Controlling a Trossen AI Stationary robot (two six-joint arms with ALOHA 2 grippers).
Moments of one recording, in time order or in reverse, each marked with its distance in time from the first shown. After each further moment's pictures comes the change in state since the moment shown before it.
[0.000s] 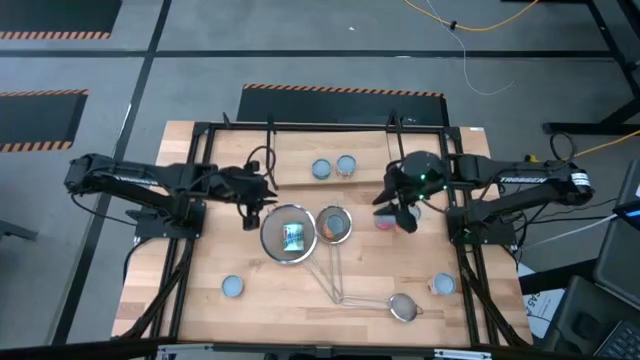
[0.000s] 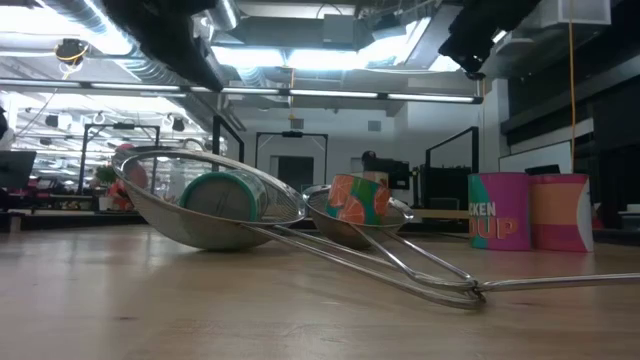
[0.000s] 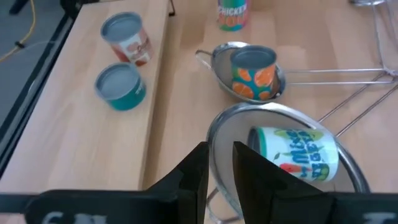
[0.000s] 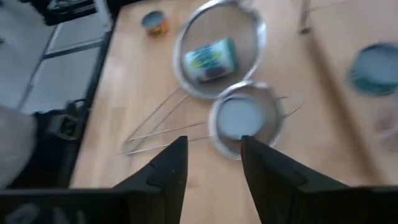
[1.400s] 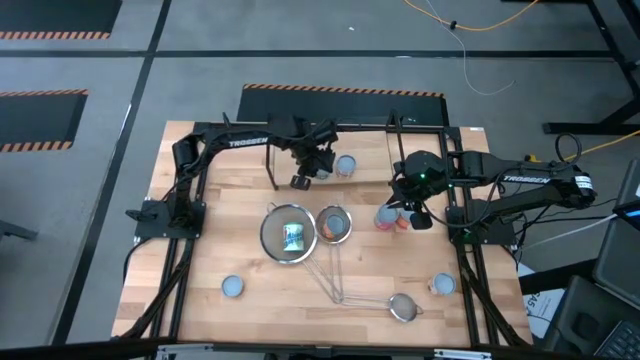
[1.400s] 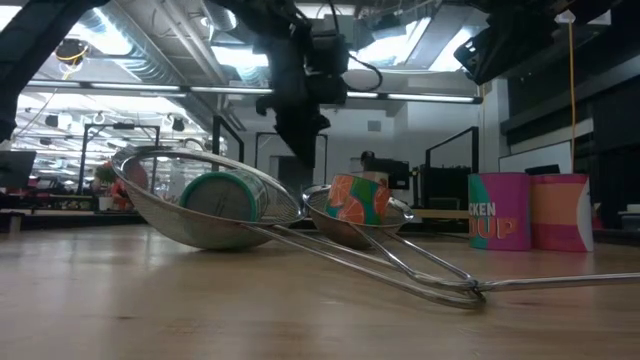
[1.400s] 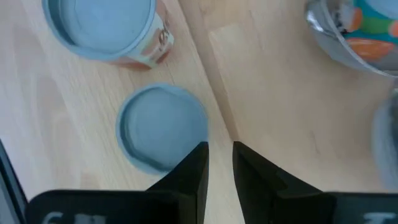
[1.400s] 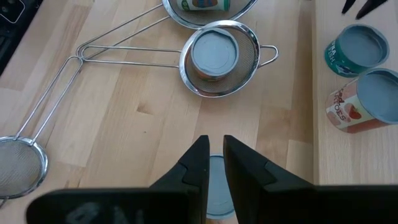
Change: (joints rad) left arm 0.393 0.987 0.936 -0.536 0.284 0.641; right arm -0.061 -0.041 0.000 -0.243 0.062 -0.451
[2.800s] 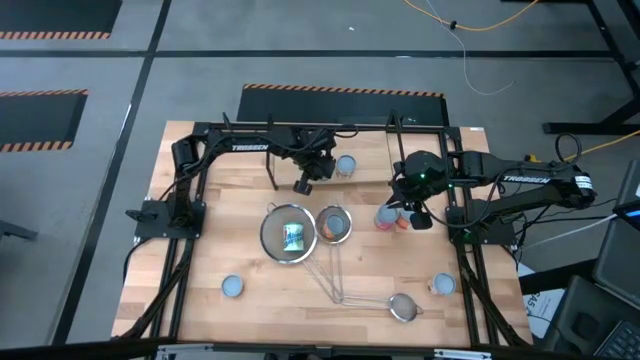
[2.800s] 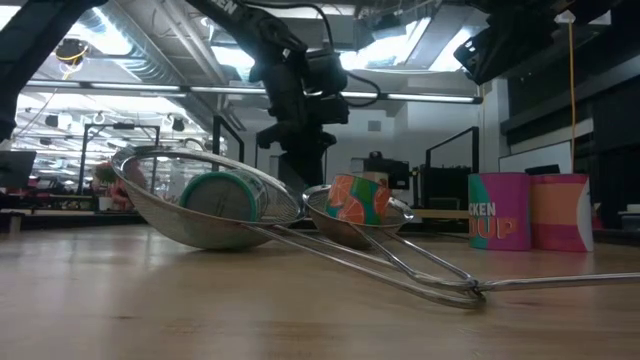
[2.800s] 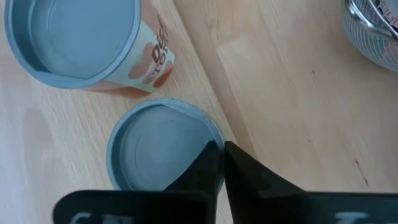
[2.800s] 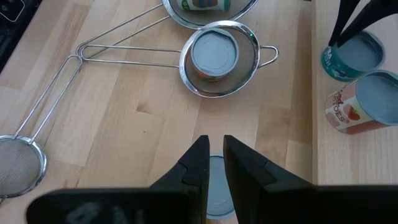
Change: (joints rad) left arm 0.010 0.002 -0.200 0.296 0.003 0.078; right arm 0.000 0.000 0.000 0.001 0.001 -0.008
